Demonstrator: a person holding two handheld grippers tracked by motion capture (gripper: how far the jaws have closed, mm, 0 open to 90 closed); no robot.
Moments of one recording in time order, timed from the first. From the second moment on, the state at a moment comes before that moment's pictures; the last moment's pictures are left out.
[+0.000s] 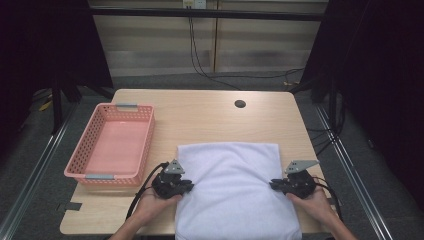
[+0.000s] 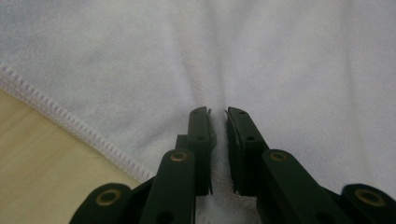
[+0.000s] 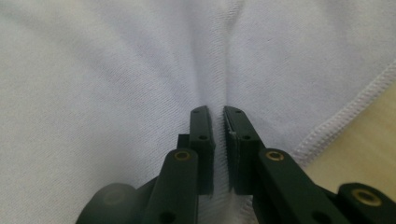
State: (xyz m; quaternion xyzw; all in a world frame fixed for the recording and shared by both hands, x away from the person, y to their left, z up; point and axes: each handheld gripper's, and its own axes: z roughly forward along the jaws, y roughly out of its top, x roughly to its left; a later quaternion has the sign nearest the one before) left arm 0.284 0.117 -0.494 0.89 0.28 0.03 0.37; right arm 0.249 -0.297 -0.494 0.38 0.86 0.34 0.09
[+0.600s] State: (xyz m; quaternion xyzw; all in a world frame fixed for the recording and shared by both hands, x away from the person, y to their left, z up) left arm 0.351 0.116 -0.480 0.84 0.34 0.04 0.41; right arm 0.286 -0.328 -0.470 0.44 0.80 0.38 0.16
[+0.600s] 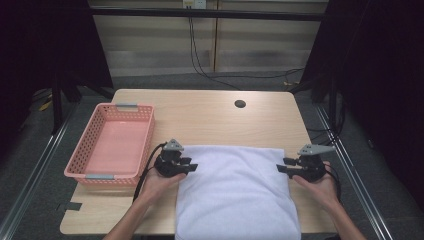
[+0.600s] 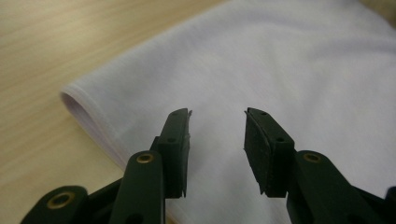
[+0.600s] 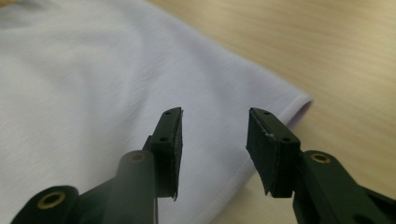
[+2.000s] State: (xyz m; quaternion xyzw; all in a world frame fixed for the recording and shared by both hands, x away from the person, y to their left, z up) left arm 0.412 0.127 -0.485 0.81 0.39 0.05 0.43; right arm 0.361 -0.350 -0.483 0.47 0.78 0.40 0.13
